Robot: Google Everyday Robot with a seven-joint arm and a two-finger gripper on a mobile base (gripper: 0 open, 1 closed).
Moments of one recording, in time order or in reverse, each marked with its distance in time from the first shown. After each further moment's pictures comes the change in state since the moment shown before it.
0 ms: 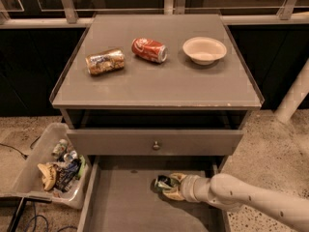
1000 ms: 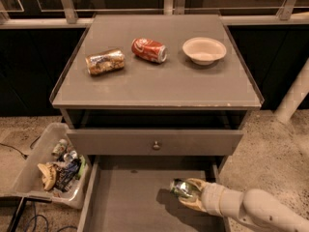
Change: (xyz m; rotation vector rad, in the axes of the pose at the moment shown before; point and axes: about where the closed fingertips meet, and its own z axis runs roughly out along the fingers) arm -0.015 0.022 -0.113 0.075 -0.083 -0.053
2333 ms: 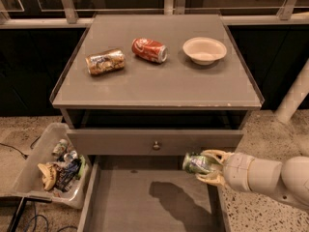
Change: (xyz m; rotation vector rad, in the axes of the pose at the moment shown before) arm -0.140 -0.051 -0.130 0.063 0.064 -0.218
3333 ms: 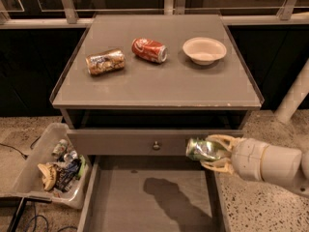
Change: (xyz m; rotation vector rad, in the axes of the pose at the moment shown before) arm -0.048 -0.030 -0.040 0.064 -0.023 -0.100
